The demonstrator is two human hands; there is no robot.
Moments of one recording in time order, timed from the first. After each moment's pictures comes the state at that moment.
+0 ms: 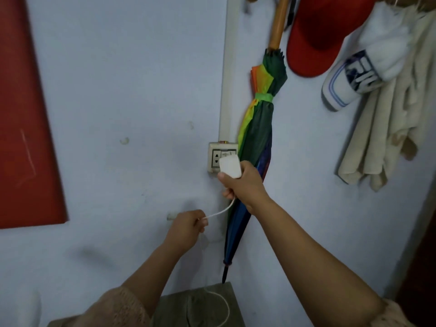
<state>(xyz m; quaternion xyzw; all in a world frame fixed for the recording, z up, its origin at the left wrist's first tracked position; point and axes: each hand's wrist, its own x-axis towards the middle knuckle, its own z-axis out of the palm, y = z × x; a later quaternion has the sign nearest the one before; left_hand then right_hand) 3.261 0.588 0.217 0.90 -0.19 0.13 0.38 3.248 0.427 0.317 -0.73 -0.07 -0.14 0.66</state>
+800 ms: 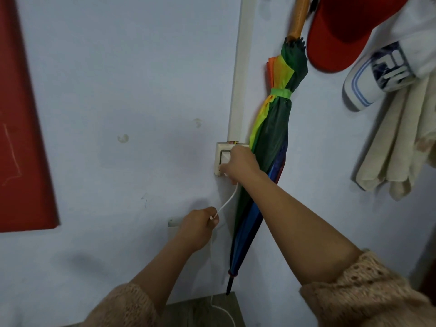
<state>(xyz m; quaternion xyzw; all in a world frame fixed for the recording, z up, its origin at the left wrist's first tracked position) 3.309 0.576 0.215 0.92 -0.20 0.13 0.32 3.332 0.452 0.351 -0.94 -0.03 -0.22 0.27</state>
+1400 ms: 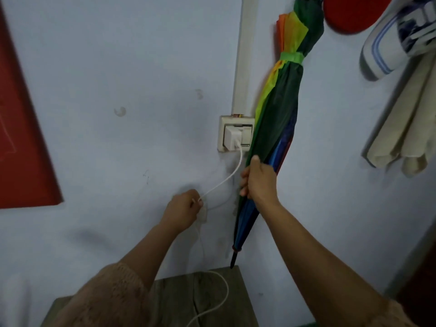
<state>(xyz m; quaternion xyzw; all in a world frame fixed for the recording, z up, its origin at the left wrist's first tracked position) 3.314 0.611 0.195 0.91 -0.12 0.11 0.39 3.308 0.424 0.256 -0.73 0.05 -0.19 0.66</state>
